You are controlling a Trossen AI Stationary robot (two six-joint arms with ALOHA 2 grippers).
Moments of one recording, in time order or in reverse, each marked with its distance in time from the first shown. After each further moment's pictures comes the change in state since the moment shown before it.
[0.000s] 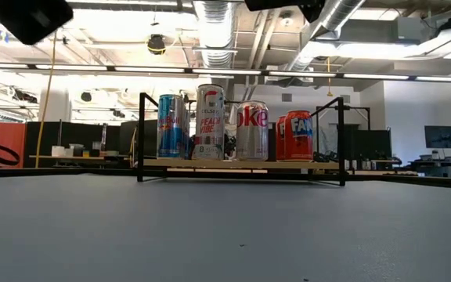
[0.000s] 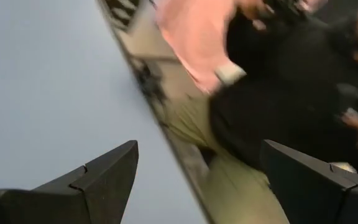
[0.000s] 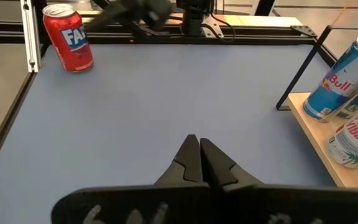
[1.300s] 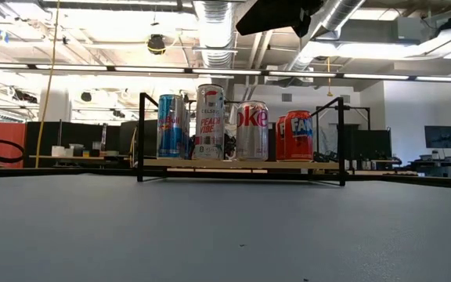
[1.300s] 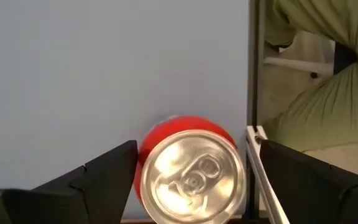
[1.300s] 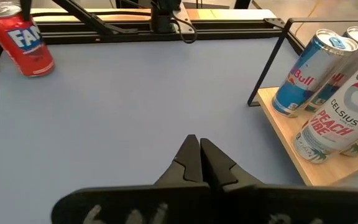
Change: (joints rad) left arm -0.762 0.551 0.654 -1.044 -0.623 -0.725; right arm -0.116 0.000 0.000 -0.007 -0.030 -0.027
